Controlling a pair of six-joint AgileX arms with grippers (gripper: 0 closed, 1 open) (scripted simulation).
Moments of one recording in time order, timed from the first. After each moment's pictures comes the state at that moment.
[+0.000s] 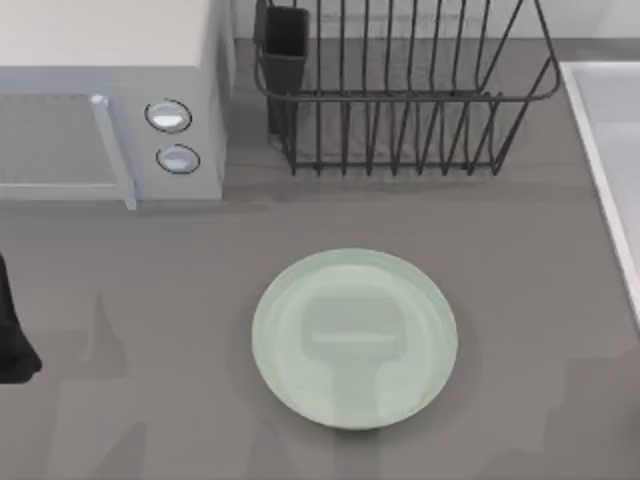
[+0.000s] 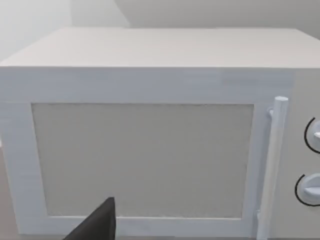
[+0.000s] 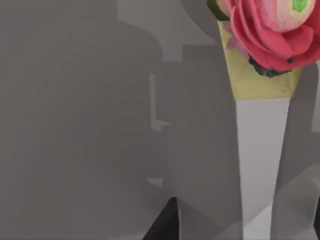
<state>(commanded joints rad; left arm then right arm) 0.00 0.00 0.00 0.00 0.00 0.00 -0.25 1.55 0.68 -0.68 -0.02 -0.86</state>
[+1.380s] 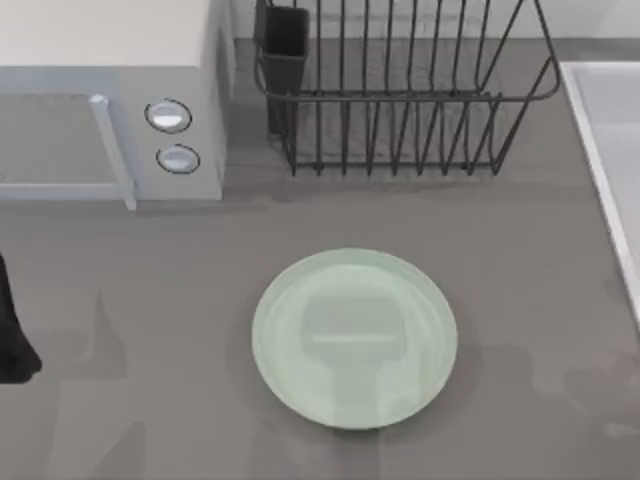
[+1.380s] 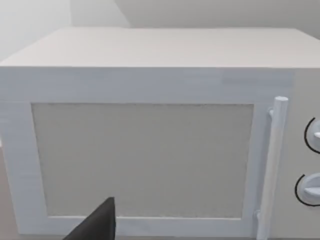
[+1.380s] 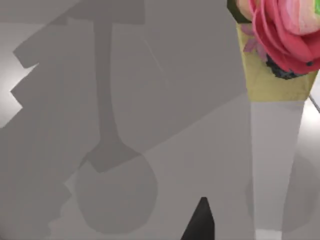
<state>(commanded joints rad) 0.00 0.00 0.00 0.00 0.00 0.00 -0.17 1.46 1.05 -1.15 -0.01 -1.08</state>
